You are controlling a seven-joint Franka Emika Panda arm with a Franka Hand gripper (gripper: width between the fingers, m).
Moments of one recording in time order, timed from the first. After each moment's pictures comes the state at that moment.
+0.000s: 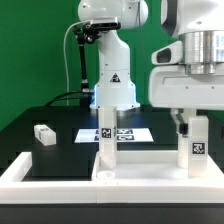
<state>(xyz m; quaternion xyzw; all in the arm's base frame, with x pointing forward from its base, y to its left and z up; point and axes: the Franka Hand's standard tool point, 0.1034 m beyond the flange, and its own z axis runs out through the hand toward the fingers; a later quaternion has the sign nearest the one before) 0.669 0.095 0.105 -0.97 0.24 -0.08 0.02</state>
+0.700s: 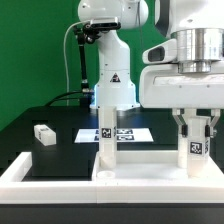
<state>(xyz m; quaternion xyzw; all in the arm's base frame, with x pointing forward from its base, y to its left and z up) 0.669 0.091 0.103 -0.94 0.34 -0.08 0.03</state>
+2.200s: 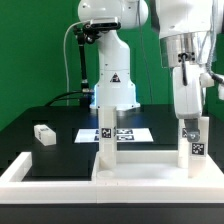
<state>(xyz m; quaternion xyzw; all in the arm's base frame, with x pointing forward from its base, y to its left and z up) 0.657 0.096 0.096 -0.63 0.78 -0.01 0.07</state>
